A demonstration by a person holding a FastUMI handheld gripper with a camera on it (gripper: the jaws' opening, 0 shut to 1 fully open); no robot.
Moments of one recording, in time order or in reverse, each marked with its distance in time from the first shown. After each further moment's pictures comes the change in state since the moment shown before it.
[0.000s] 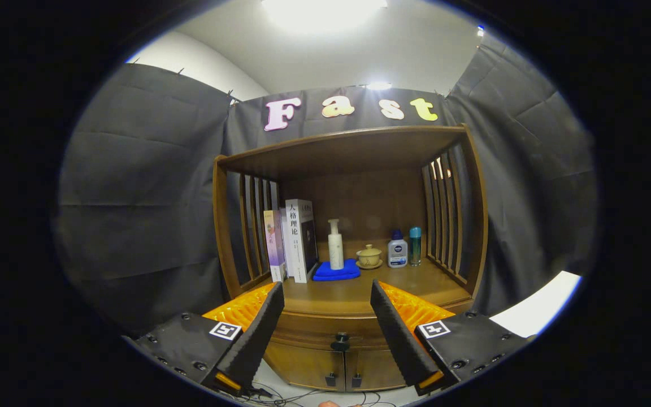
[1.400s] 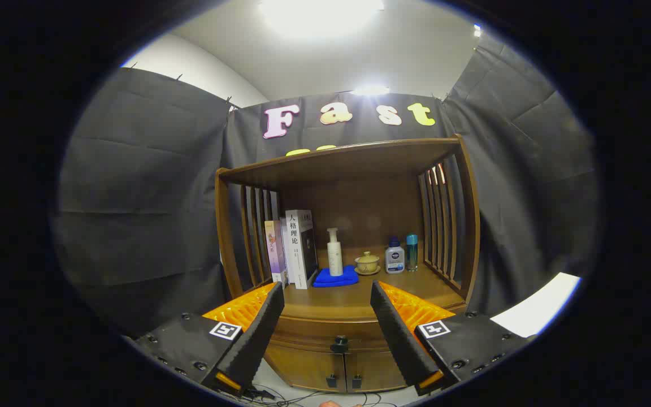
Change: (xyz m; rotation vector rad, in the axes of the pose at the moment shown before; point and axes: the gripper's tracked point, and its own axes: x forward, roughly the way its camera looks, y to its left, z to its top) arm -0.015 -0.010 0.023 0.014 -0.040 0.000
